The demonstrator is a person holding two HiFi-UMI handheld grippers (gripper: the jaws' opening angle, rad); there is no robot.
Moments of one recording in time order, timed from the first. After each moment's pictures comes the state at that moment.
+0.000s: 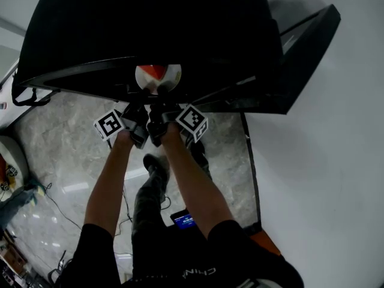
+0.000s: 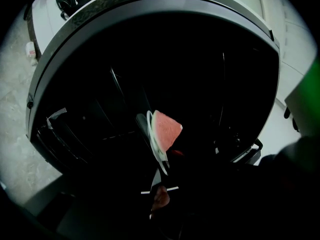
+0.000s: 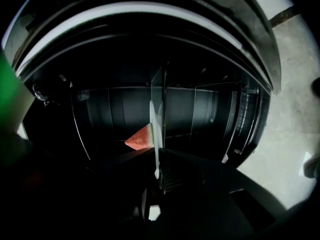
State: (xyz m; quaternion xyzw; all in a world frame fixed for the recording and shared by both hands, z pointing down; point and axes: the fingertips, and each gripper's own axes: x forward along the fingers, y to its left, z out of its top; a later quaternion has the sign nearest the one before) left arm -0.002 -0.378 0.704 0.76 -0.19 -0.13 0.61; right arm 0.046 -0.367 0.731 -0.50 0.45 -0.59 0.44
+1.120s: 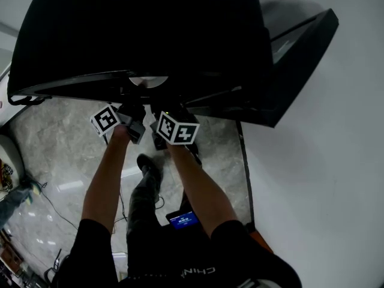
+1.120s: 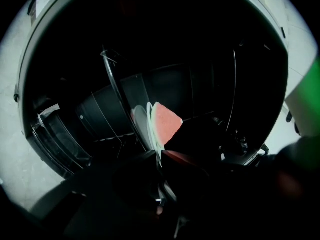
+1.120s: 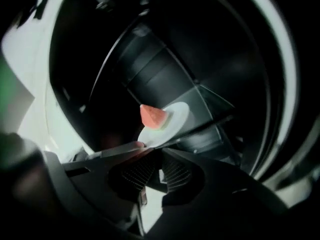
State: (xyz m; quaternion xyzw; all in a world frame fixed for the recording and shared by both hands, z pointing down) left arm 0.018 -0.399 0.710 0.75 -0.20 -0.13 0.62; right arm 0.048 -0.361 0.733 -0.61 0.66 -0.43 0.06
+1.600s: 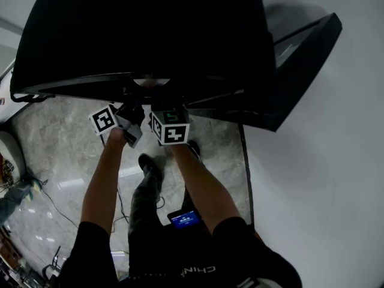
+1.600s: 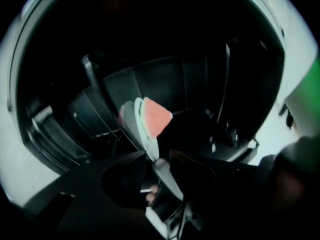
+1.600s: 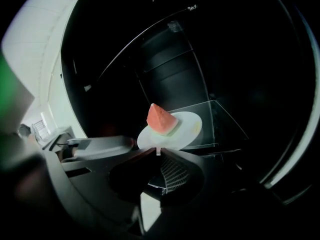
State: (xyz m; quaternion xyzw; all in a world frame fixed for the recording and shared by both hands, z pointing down) left arm 0.017 -0.386 0.697 0.76 -0.15 -0.11 0.63; right arm 0.045 -0.377 0.726 -0.63 0.70 -0.32 -0.06
